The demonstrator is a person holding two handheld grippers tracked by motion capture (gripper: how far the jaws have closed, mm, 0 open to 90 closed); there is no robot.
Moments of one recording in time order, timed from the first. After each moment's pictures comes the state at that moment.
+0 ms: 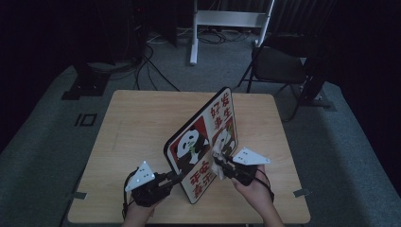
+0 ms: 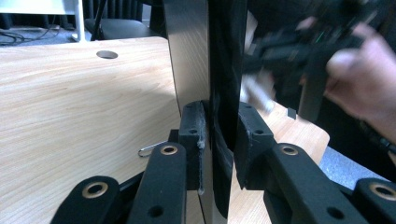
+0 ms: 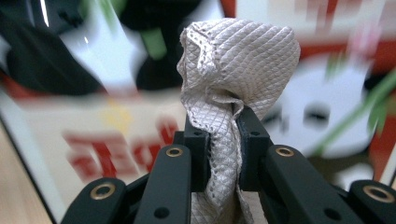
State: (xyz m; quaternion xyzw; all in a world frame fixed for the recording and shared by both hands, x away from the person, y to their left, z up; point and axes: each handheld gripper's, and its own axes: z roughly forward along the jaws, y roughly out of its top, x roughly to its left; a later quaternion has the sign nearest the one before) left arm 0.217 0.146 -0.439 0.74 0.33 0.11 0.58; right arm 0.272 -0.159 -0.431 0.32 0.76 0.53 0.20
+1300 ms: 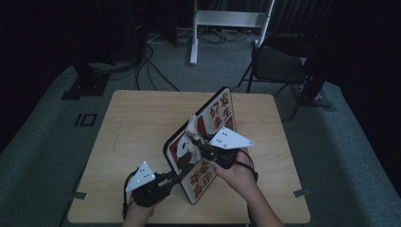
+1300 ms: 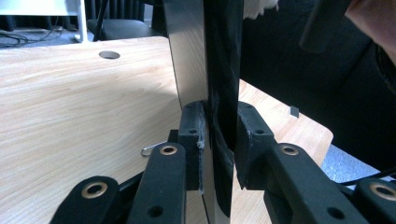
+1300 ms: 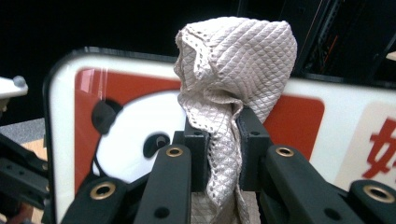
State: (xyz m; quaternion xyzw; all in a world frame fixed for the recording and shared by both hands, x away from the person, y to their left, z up) left arm 0.217 0.146 -0.438 0.74 0.33 0.12 0.57; right arm 0.282 -0.097 -0.355 0.22 0.75 0.57 0.25
